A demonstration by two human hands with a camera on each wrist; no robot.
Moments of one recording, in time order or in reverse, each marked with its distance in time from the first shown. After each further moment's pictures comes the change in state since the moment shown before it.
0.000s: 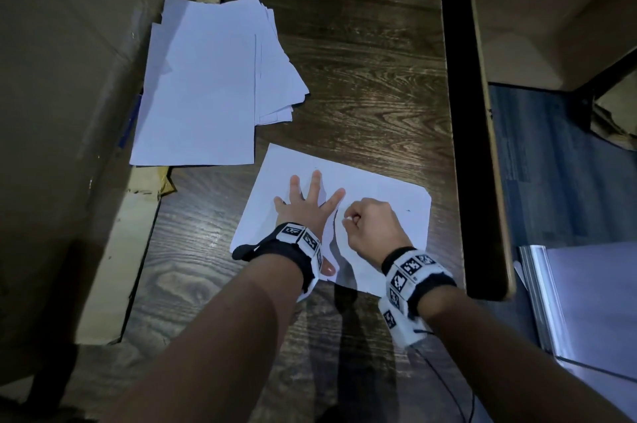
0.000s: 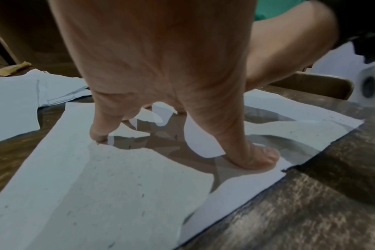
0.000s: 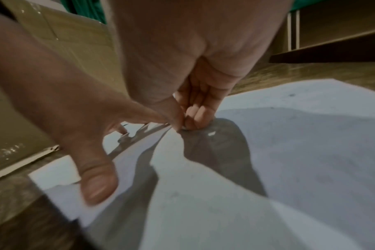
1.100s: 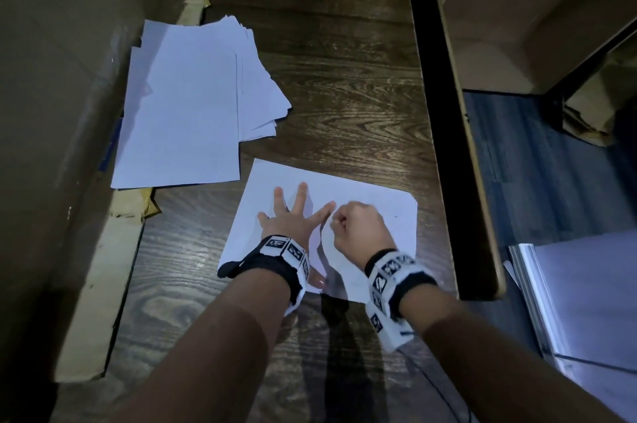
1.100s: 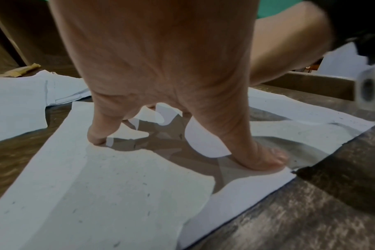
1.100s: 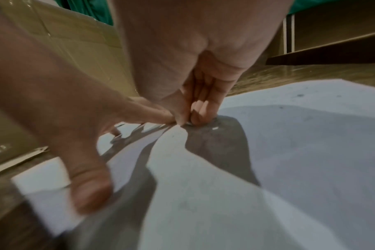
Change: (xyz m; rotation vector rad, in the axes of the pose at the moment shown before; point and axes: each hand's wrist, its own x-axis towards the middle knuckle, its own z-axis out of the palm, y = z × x) left_hand -0.001 -0.003 -0.002 0.008 -0.014 0.009; right_hand 0.003 -0.011 0.000 -0.020 0.064 0.074
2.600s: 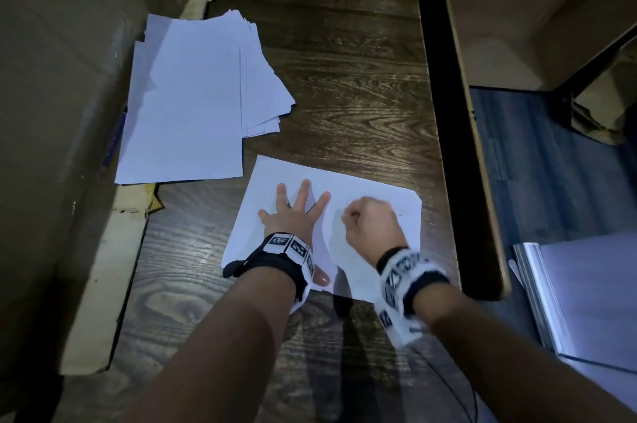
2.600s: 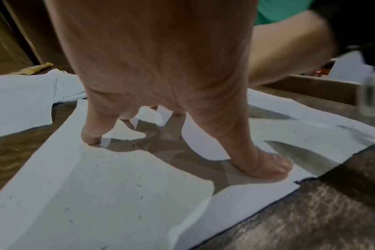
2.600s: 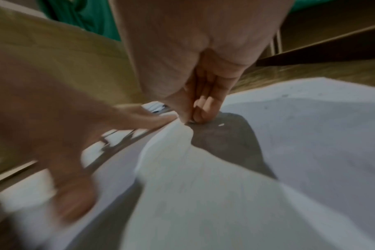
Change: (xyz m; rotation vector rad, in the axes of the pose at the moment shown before) left_hand -0.004 0.000 0.000 -0.035 0.020 -0.039; right_hand 0.005 0.017 0.000 0.031 0.035 0.009
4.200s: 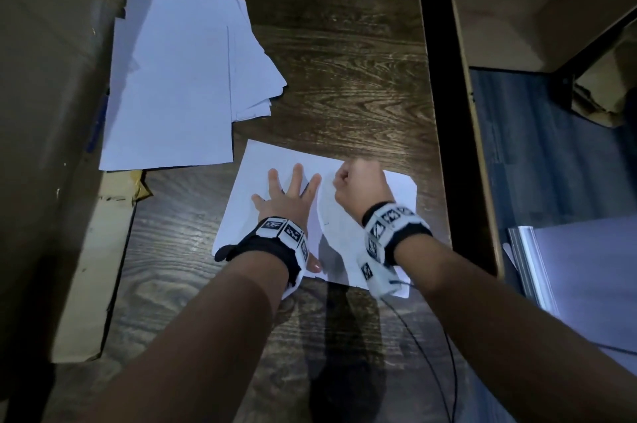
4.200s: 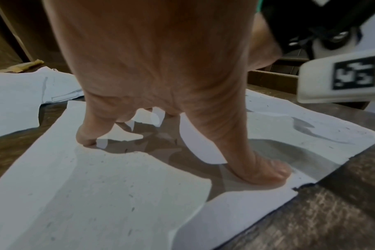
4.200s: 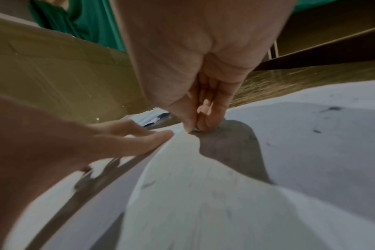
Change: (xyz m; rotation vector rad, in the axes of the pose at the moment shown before) left_hand 0.000 0.006 -0.005 0.033 -0.011 -0.030; right_hand 0.038 -0.017 -0.014 -0.007 -0.044 0.096
